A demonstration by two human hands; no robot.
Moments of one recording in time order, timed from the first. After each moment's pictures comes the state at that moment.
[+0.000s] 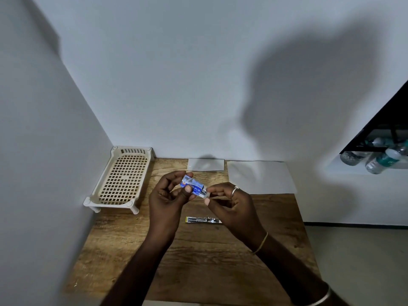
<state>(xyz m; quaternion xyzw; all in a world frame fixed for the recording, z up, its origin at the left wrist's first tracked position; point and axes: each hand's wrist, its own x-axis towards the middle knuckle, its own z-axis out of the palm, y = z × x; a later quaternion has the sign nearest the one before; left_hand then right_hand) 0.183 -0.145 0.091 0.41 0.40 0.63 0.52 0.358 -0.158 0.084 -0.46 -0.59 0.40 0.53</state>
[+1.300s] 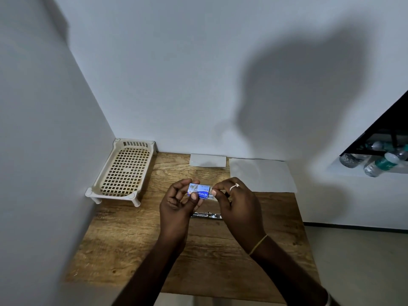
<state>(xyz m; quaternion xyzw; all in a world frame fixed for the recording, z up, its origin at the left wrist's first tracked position) 0.192 -0.165 0.055 0.32 0.38 0.65 0.58 0.347 -0.171 0.101 -0.60 -0.68 0.13 0.40</state>
